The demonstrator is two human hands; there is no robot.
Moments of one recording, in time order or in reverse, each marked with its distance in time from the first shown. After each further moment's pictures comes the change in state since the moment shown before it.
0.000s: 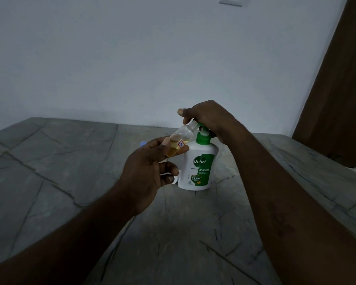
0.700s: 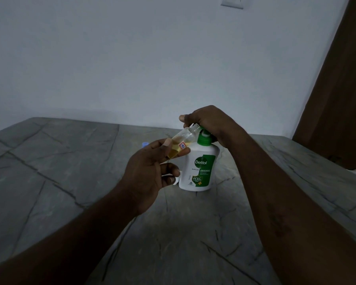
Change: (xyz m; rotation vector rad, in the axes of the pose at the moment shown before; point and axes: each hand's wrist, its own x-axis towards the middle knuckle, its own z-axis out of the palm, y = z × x) left_hand 0.000 0.001 0.001 0.001 0.024 -0.027; right_hand 0.000 0.005 0.004 0.047 -0.046 0.023
